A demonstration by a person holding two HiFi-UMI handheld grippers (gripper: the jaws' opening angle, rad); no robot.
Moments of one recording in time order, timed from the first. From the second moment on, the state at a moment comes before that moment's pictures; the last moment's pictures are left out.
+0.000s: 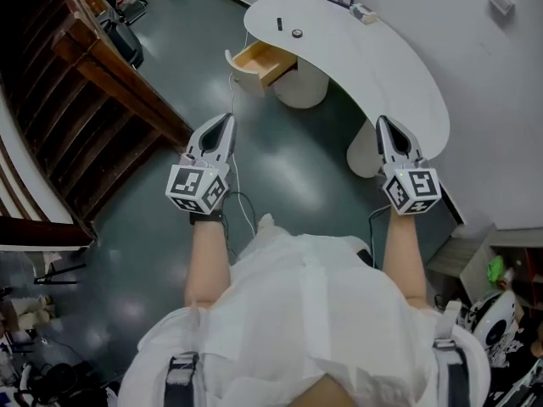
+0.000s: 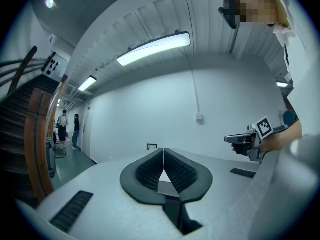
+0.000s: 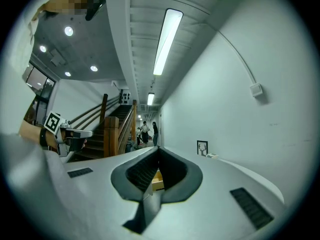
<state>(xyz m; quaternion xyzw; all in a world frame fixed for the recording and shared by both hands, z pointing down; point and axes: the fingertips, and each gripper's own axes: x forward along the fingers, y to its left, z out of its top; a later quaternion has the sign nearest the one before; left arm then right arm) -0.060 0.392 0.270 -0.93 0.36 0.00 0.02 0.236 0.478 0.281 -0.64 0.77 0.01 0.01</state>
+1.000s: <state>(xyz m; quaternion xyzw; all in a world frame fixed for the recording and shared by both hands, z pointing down) -0.124 0.187 0.289 -0.93 0.36 0.02 -0.02 0.174 0.265 0.295 -0.63 0.78 -0.01 -0.04</state>
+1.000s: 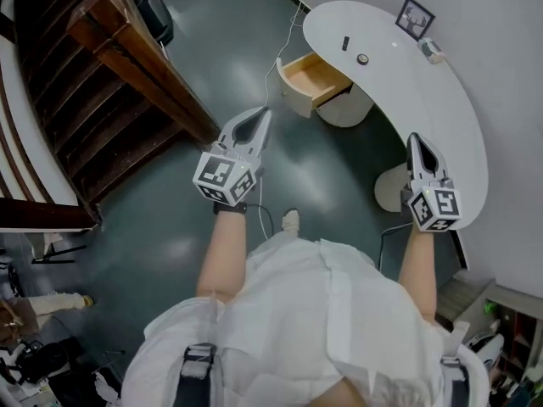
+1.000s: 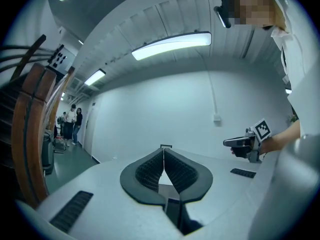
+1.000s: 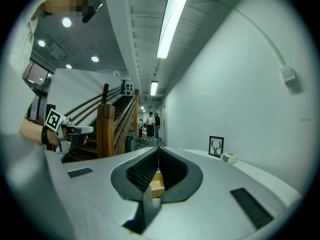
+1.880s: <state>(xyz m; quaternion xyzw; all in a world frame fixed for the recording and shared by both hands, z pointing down) -0.112 0.035 0.298 -0.94 0.34 0.00 -0.01 0.168 0.095 0.316 -0.61 0.79 -0.03 -0.06</state>
